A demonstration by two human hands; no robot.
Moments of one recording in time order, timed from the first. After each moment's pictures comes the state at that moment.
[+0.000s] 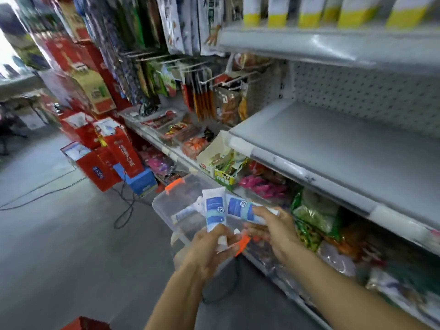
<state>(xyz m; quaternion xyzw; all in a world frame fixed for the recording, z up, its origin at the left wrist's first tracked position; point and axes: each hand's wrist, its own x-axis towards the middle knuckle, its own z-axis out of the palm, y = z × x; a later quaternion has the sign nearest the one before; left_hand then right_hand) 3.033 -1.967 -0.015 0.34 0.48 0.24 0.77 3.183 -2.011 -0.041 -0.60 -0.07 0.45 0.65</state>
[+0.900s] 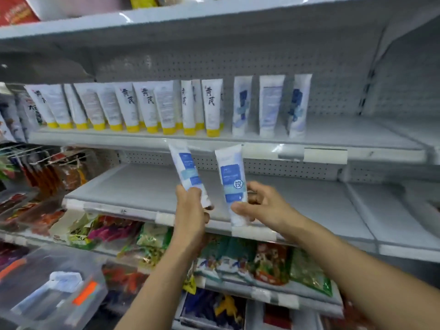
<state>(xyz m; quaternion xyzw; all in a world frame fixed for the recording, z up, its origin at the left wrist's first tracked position) 3.231 -2.378 0.181 0.64 0.22 0.35 0.65 3.318 -2.522 0.192 -0.71 -0.34 0.21 0.58</state>
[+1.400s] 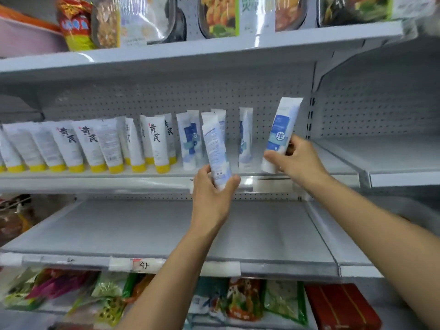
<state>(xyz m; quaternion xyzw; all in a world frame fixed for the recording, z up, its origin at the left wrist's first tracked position) 3.343 -2.473 0.253 0.75 0.08 0.34 0.56 3.443 -2.630 0.303 -0.77 -0.21 -0.14 0.58</state>
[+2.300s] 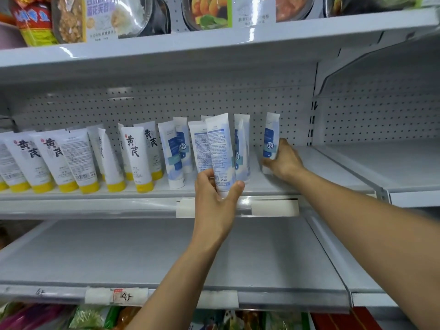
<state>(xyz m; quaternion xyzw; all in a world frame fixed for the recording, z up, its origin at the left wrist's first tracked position) 3.420 -2.463 0.249 0.75 0.04 0.35 0.57 3.588 -2.593 0.291 -0.89 -0.15 -0.16 0.41</state>
